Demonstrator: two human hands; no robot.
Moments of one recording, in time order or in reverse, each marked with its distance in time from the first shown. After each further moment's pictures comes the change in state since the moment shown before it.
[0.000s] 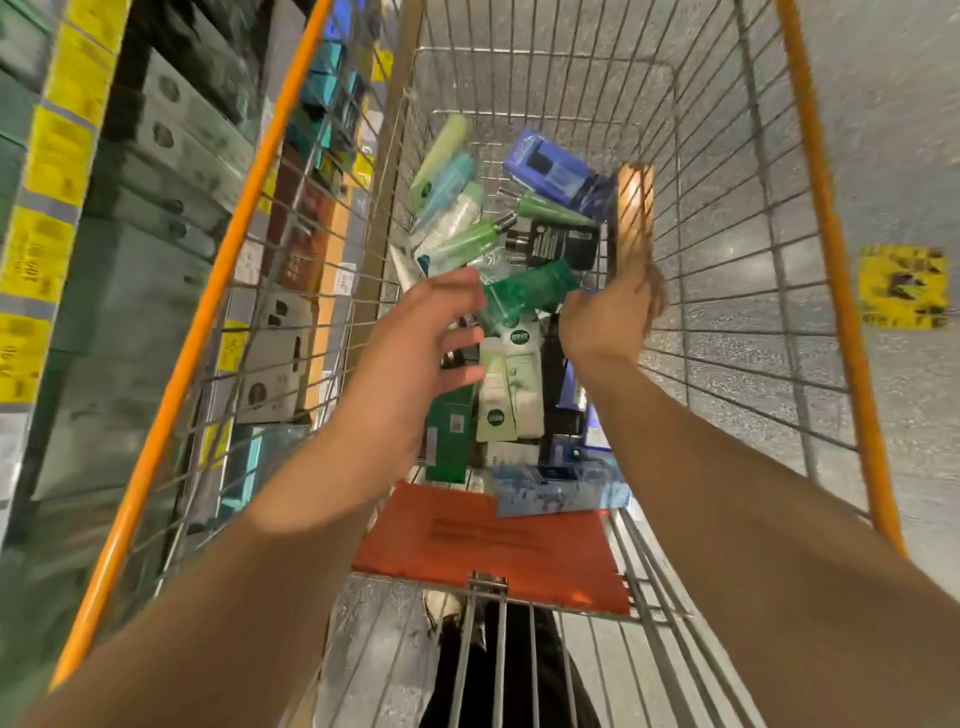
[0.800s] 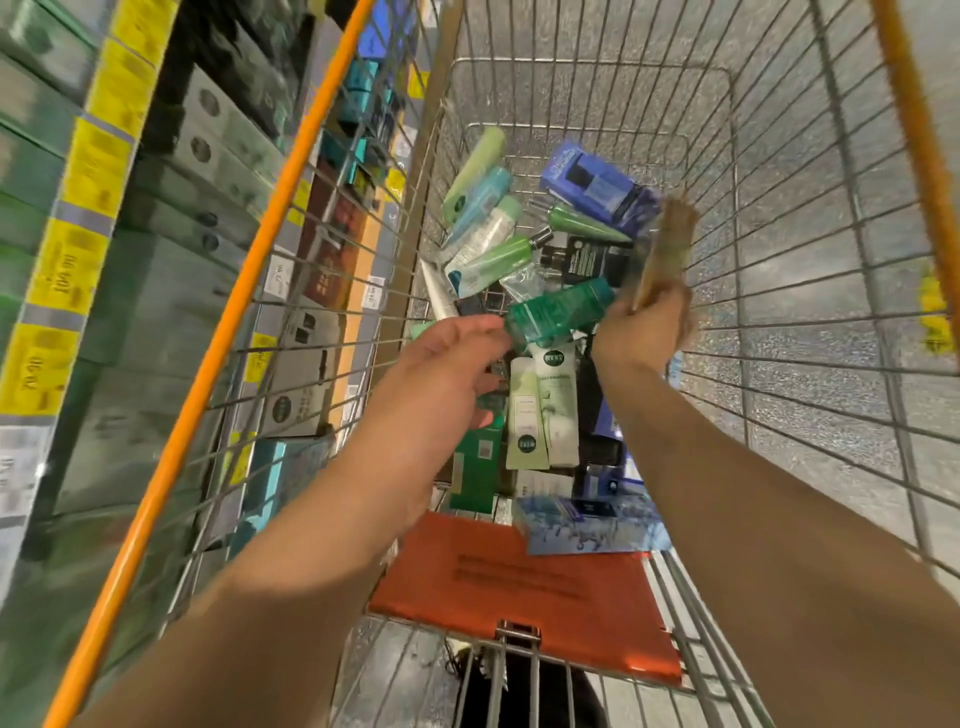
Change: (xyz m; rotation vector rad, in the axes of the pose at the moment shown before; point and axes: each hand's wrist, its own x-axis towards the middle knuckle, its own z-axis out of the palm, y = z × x) left_hand 0.014 -0.013 -0.013 0.143 0.078 -0.064; right_hand 0.032 0.015 0.047 0.255 0.102 0.192
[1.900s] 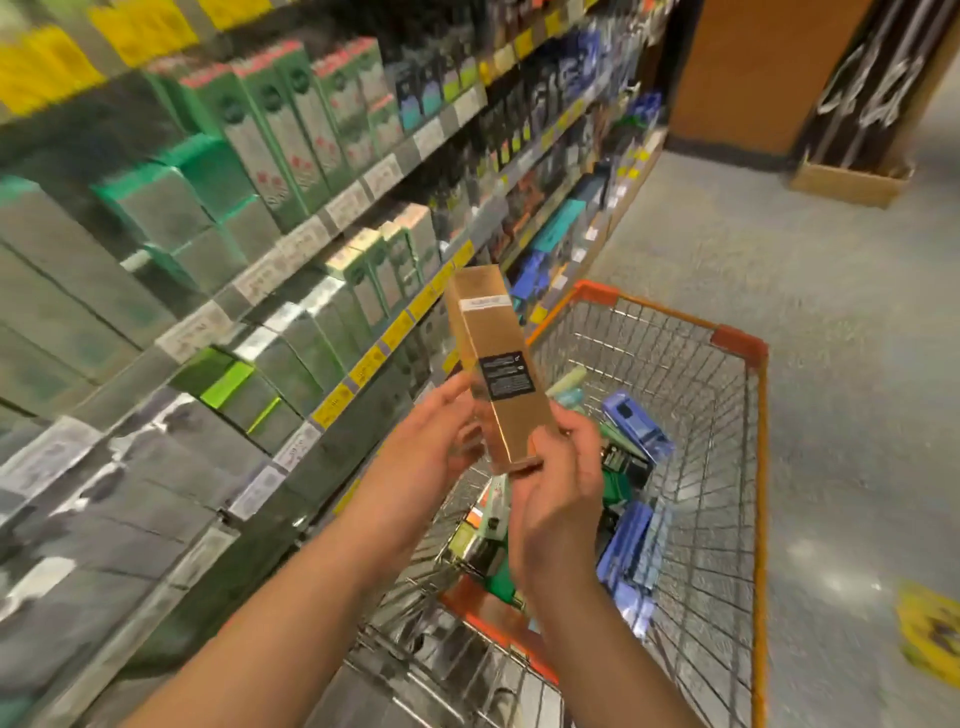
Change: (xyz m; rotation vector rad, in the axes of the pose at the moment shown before) left_hand -0.238 0.087 -0.084 -0.383 0.106 0.443; right_hand -0.330 -0.215 -0.220 0.869 -0.821 -0.130
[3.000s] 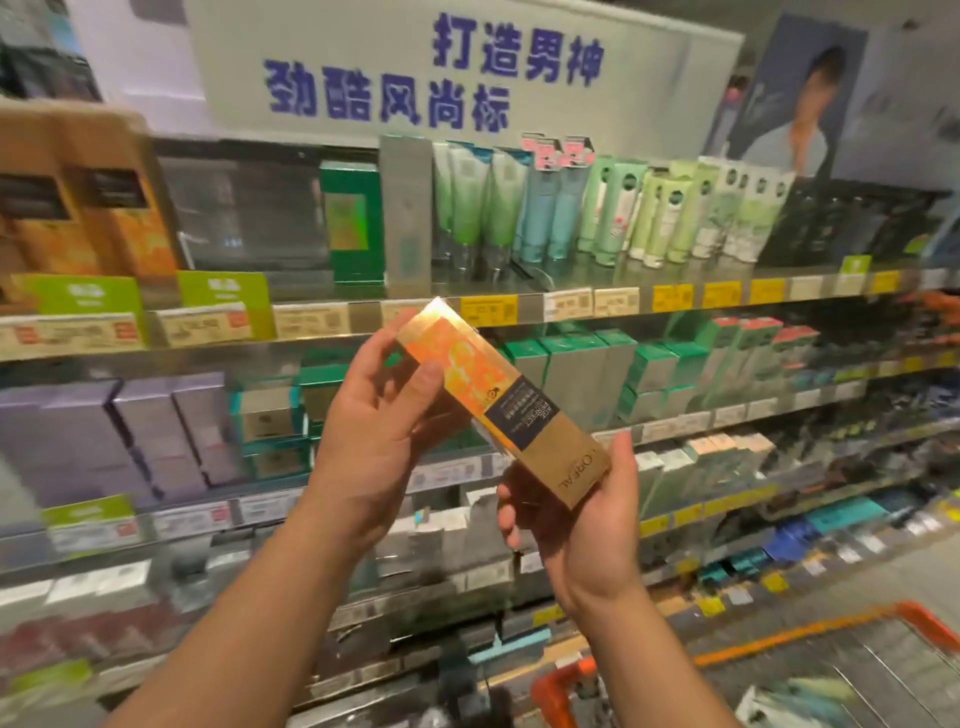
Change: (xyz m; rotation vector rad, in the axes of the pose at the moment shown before) left_hand -0.299 0.117 -0.289 -0.398 0.711 0.807; right_hand -0.235 0.040 0.253 -0.107 -1.102 0.360
